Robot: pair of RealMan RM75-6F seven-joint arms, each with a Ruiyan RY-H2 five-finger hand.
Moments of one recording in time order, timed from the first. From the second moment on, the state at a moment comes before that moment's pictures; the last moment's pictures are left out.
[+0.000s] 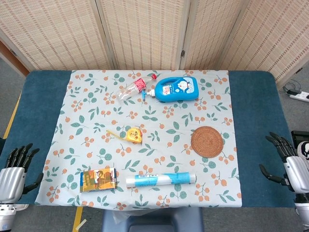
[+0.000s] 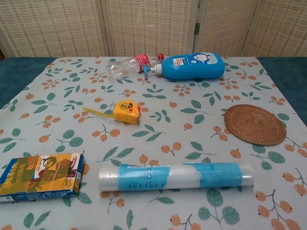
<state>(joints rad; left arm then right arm) -0.09 -1.14 0.00 -1.68 1.53 1.57 0.07 0.08 -1.06 0.03 -1.56 -1.60 1.54 0.54</state>
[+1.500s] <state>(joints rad) -0.81 -1.65 -0.26 -1.36 1.04 0.82 0.44 0.09 -1.03 0.06 -1.60 -1.56 1.52 0.50</state>
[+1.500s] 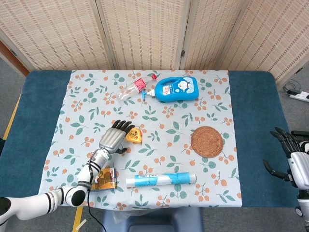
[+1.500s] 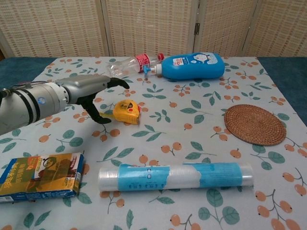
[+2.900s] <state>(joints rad) -1.01 -1.84 -0.29 -1.09 0.71 0.80 0.54 0.07 -1.01 0.07 -1.60 -1.52 1.50 0.49</state>
